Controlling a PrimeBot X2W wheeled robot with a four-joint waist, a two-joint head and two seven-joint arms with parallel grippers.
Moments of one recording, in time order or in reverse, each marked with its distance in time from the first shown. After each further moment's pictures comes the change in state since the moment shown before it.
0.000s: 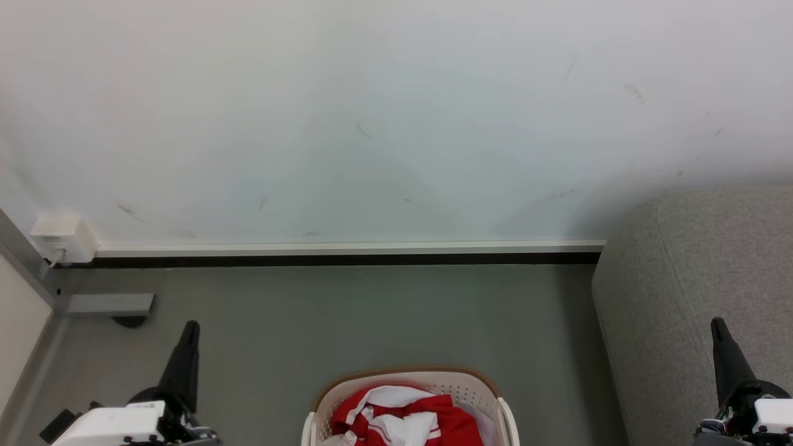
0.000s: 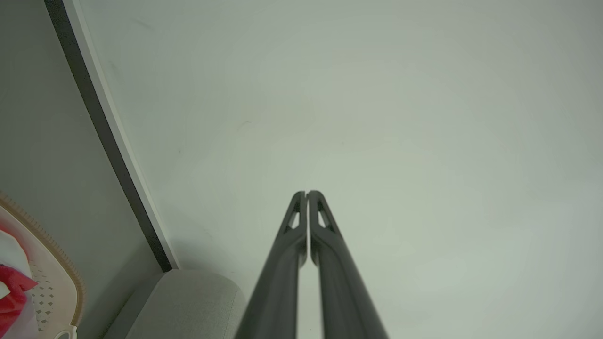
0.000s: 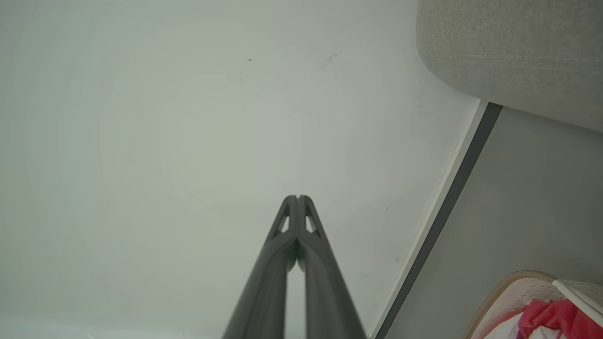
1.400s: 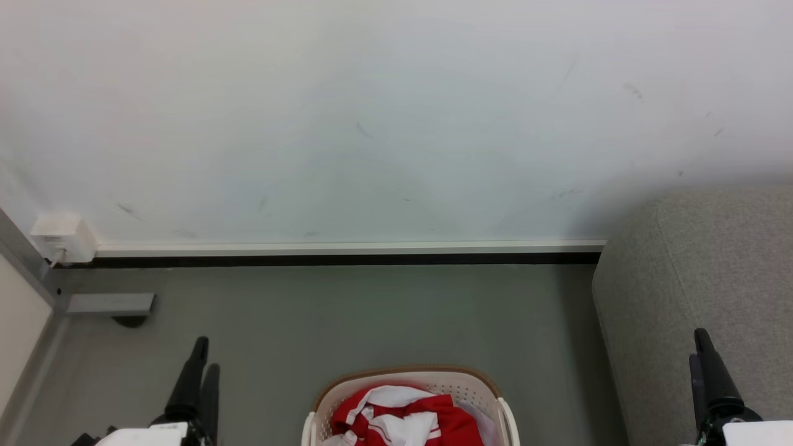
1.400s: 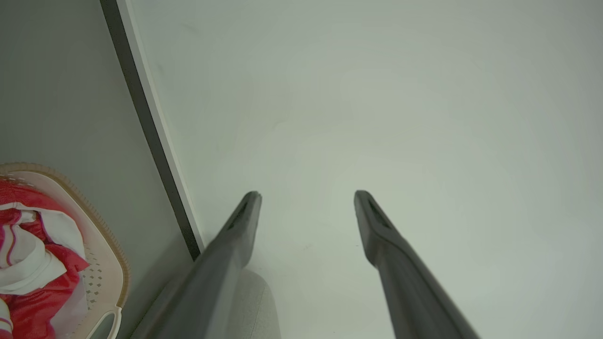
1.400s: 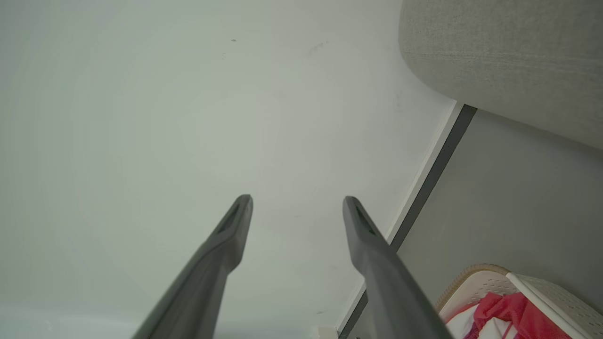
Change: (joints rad) left arm 0.039 -0.011 -0.043 0.046 0.030 0.000 -0.050; right arm 0.044 0.058 -0.001 0.024 -0.136 0.000 -0.010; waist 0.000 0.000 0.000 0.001
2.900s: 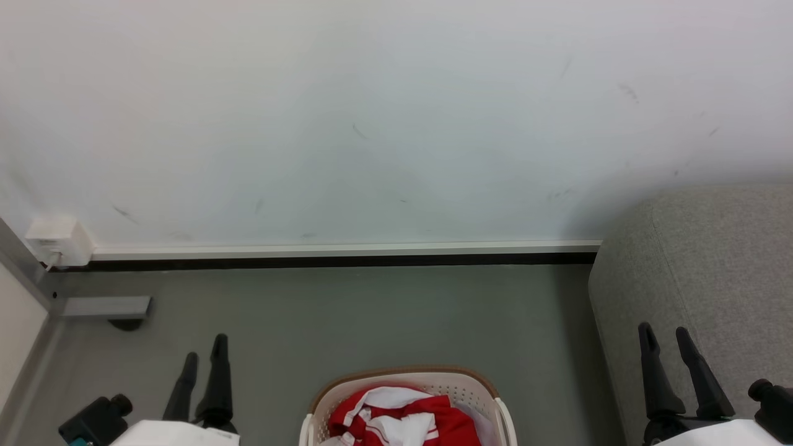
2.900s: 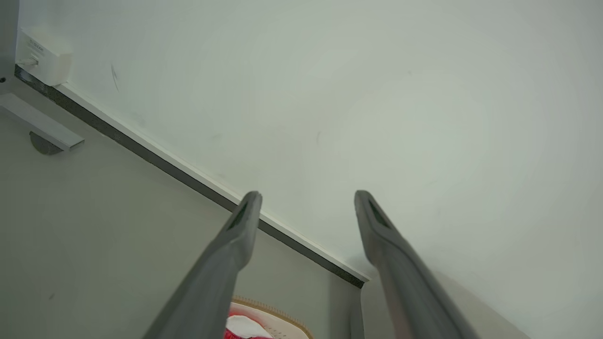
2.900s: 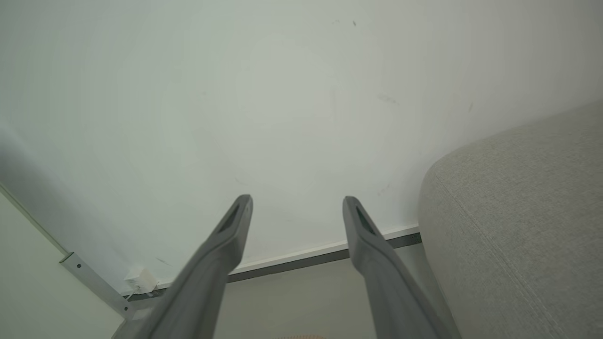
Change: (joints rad) left arm 0.001 0.003 -0.021 -0.002 0.853 -0.024 -0.163; right arm 0.001 0.096 -0.067 0.007 -1.076 0.000 -0.047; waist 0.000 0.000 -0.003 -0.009
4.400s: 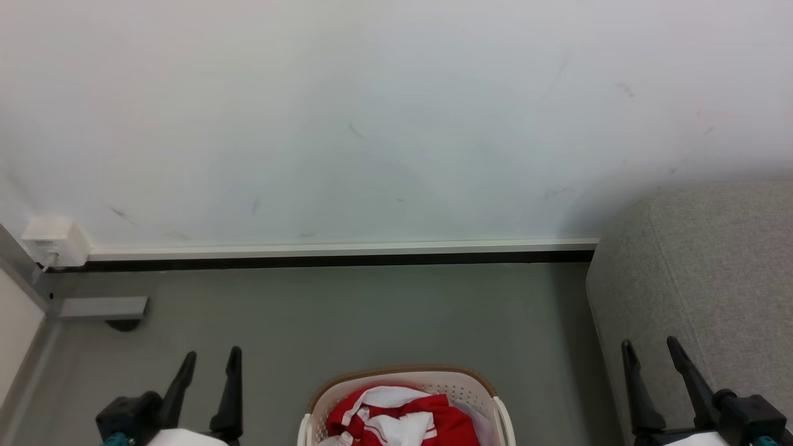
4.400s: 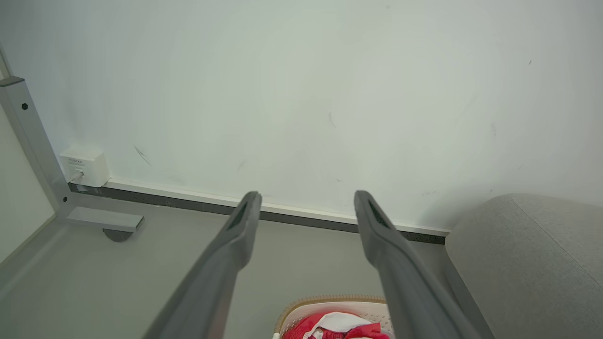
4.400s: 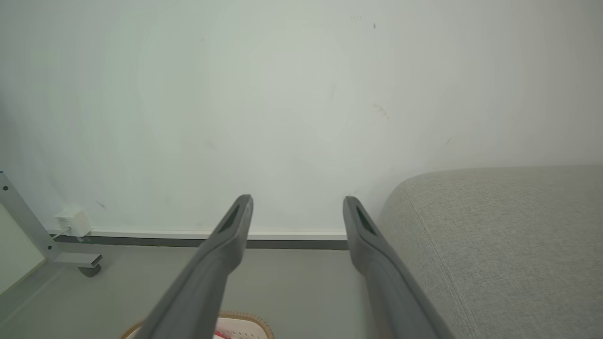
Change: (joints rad) left arm -0.008 0.046 -0.028 0.076 0.450 -0.027 -0.113; right arm 0.006 0.074 -0.078 0.067 -0.410 0.000 -0.032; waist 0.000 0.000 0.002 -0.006
